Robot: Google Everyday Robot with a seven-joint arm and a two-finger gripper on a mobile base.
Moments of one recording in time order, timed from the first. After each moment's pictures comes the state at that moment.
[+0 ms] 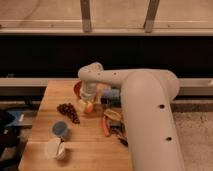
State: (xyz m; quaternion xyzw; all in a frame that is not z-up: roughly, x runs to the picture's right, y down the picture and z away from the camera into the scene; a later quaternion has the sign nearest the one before) arm -0.105 0.099 0.877 -0.39 0.02 0.31 0.87
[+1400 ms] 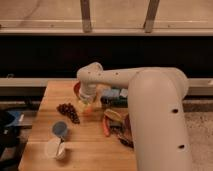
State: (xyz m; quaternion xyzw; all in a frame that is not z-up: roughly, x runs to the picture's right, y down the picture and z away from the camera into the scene) arm -0.097 0.090 0.836 -0.37 0.02 0.32 0.87
